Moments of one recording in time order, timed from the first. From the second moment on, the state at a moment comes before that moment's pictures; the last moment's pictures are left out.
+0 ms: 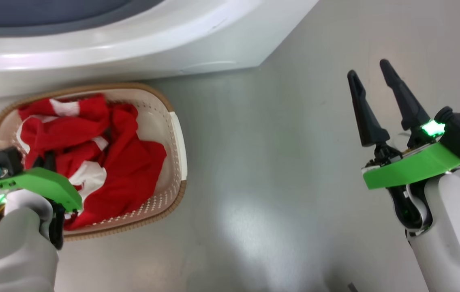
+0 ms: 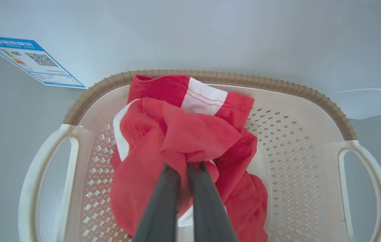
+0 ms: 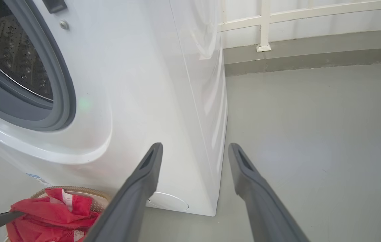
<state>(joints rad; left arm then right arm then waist) -0.81 0.18 -0.13 1.17 -0.38 -0.10 -0.25 -0.50 -0.24 0.19 0.14 0.46 0.13 -0.26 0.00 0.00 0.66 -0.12</state>
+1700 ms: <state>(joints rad) -0.17 0.10 -0.07 0.30 -0.34 -0.12 -0.23 -0.21 -0.27 0.21 0.24 0.51 0.13 -0.26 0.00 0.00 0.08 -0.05</state>
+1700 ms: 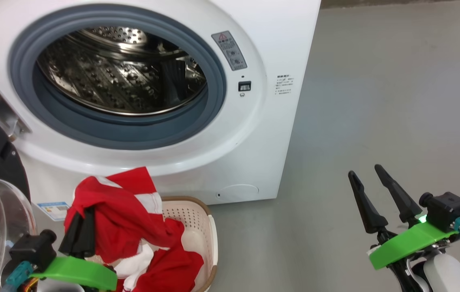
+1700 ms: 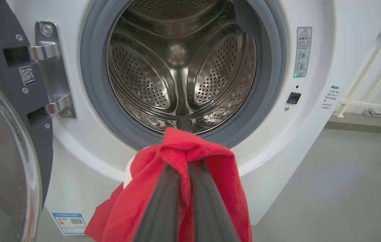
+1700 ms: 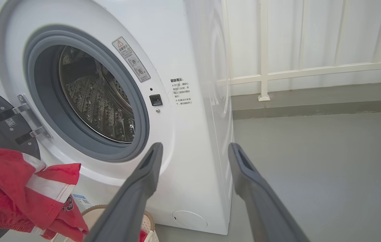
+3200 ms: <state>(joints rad) -0.05 0.11 -0.11 0.06 -0.39 -0.09 -0.14 -0.17 -0.29 0.16 0.24 0.47 0.13 -0.26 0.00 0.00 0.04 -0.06</state>
